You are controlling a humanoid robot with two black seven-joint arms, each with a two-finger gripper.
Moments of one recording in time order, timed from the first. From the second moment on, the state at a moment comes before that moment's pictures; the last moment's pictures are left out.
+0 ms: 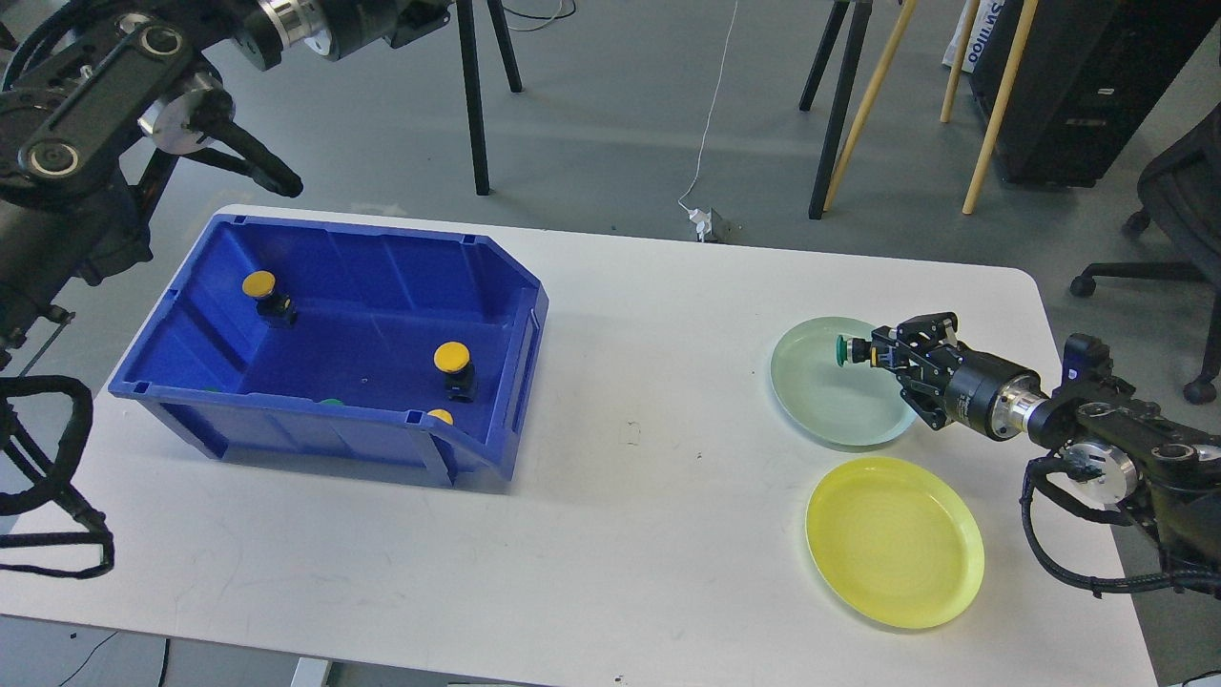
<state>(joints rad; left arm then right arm) -1.18 0.38 -0.76 -0.79 0.83 -0.49 -0.12 0.72 -0.42 0.22 0.51 -0.33 0.43 0.28</state>
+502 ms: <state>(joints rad) -1.17 0.38 -0.76 -0.80 0.83 -0.49 -0.11 0.74 -0.42 0.22 0.51 -0.33 0.43 0.28</state>
